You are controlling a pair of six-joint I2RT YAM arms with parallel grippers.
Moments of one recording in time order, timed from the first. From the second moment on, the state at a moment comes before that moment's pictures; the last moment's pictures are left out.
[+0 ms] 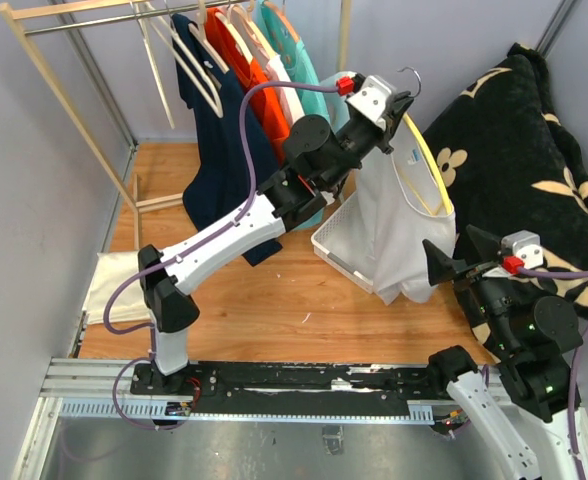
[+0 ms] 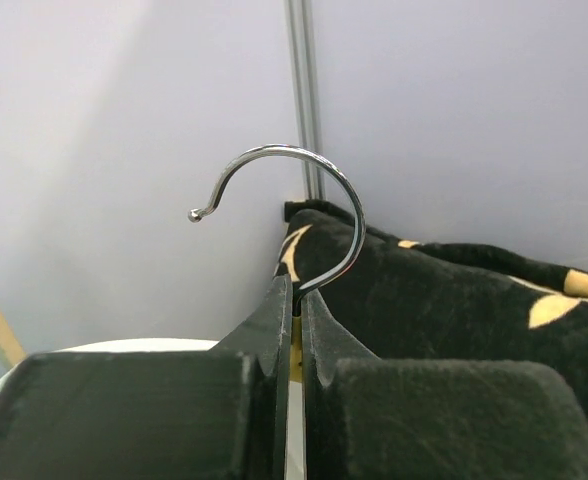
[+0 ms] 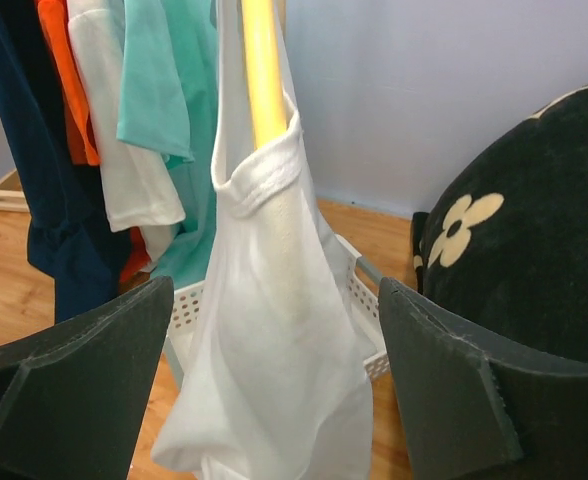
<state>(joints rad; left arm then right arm) -0.98 1.86 2.01 0.28 -0.12 0.18 0.37 0.27 0.84 -0.39 0.02 -0.03</state>
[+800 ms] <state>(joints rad) -0.92 1.90 2.09 0.18 -0.12 0.13 0.37 0.18 0.76 -0.48 0.08 0.00</state>
